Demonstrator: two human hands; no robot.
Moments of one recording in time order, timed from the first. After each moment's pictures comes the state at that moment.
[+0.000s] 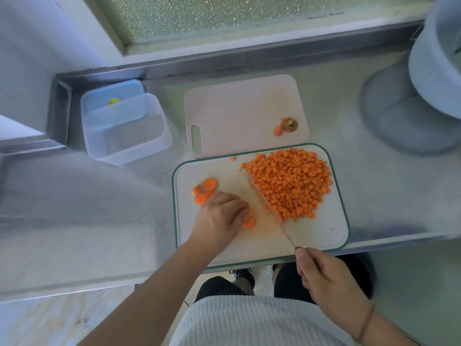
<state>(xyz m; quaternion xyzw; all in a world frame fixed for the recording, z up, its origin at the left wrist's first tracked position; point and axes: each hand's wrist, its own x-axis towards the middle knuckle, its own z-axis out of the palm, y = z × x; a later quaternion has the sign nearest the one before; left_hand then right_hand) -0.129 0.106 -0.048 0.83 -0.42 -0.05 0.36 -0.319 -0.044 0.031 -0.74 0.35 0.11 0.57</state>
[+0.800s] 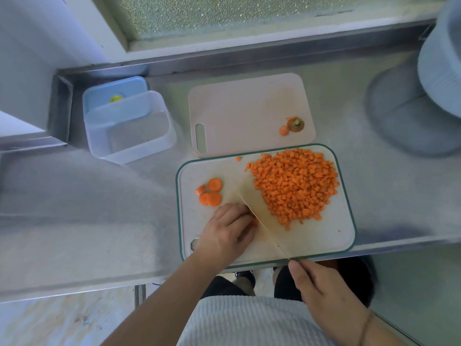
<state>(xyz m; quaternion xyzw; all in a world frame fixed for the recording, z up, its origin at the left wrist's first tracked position) -0.150 0.117 -0.070 0.79 -0.48 0.02 0.39 -0.314 -0.032 0.036 -0.80 0.29 0.17 0.51</state>
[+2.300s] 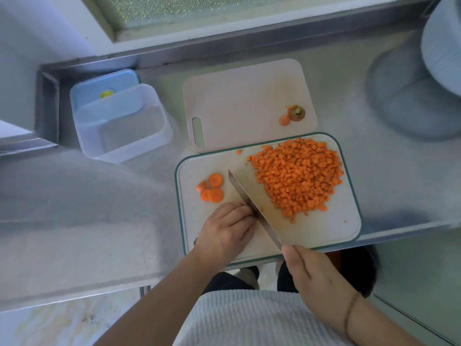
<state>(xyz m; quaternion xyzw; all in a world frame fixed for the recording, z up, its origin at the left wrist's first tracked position) -0.144 0.128 -0.069 0.77 -0.52 0.03 0.37 -0.296 -0.015 0.029 -0.80 0.30 0.14 0.50</state>
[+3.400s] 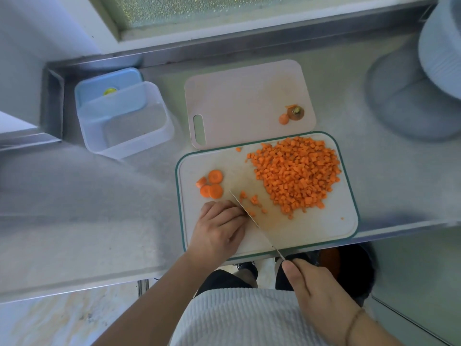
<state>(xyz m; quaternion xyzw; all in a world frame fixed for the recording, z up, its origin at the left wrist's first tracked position) -0.148 0.143 -0.068 0.80 -0.49 0.07 0.35 -0.325 -0.008 0.022 -0.83 0.27 0.19 0.45</state>
